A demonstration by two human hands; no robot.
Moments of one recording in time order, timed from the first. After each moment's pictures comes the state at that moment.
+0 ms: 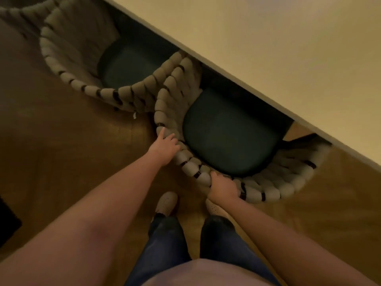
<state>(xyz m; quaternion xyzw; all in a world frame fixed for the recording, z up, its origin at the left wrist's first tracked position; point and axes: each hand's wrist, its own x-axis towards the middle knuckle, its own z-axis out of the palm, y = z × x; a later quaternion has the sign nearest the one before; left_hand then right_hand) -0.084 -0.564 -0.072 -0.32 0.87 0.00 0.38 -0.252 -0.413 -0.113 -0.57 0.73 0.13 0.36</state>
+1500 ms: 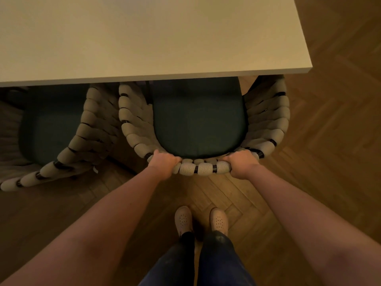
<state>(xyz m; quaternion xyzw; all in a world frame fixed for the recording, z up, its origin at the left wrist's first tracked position) -0.139 -0.566 -0.101 -0.11 0.93 0.01 0.36 -0.303 -0.359 -0.104 -0.49 0.81 0.10 0.28</state>
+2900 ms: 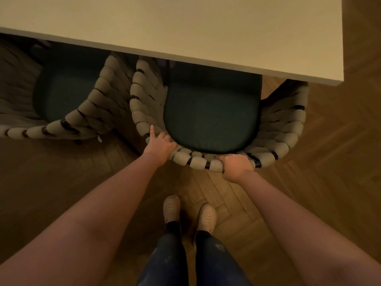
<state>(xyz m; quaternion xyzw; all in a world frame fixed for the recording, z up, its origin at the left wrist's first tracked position) -0.116 -0.559 -0.097 -0.19 0.92 -0.05 0.33 -0.280 -0.366 -0.114 -0.51 0.80 0.10 0.30</state>
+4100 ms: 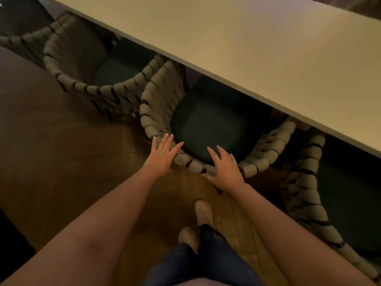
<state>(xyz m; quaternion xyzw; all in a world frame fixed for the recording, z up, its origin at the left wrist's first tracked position) 0.295 -0.922 -0.056 -0.42 0.88 0.04 0.24 0.091 -0.817 -0.060 -0.61 0.74 -0.03 0.29</state>
